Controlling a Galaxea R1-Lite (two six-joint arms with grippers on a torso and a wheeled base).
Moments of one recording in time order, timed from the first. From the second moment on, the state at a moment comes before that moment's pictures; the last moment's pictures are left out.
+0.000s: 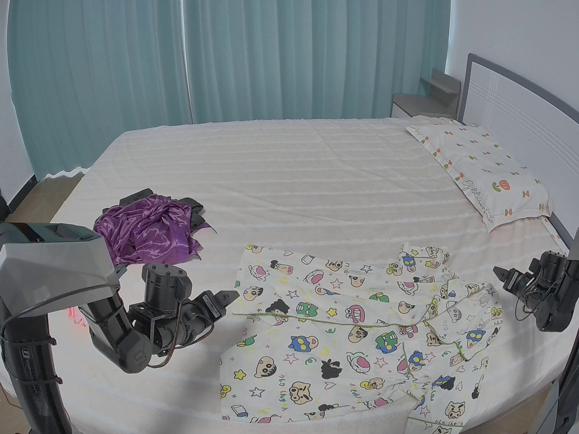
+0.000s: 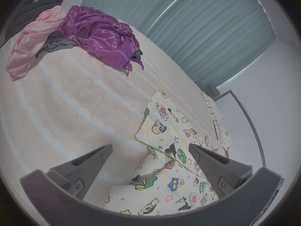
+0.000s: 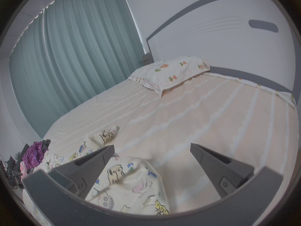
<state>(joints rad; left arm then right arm) -0.38 2.18 -0.54 -1.05 0.02 -0.88 -0.41 2.30 -0.54 -1.36 0.19 0.26</state>
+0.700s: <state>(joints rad) -0.38 2.19 -0.50 -1.13 -0.04 -0.92 -0.18 2.41 -1.22 -0.70 0.20 0.50</state>
